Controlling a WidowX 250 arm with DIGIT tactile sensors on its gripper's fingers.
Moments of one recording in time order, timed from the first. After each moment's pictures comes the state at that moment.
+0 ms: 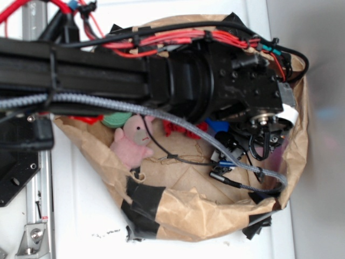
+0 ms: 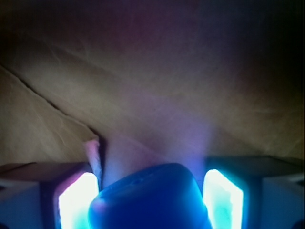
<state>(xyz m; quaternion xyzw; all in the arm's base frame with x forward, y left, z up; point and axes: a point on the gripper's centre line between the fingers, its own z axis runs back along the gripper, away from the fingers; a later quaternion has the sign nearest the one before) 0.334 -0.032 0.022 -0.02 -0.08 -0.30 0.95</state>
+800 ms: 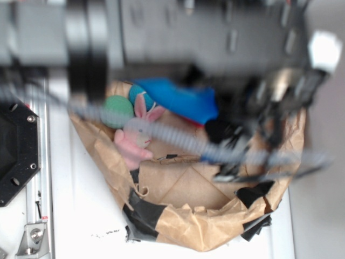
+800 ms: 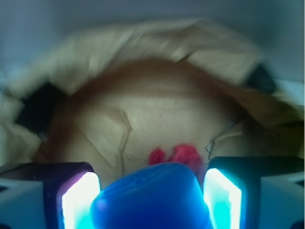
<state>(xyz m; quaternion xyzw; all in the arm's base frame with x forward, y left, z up) 0.298 -0.003 0.166 -0.03 -0.05 -0.01 1.00</state>
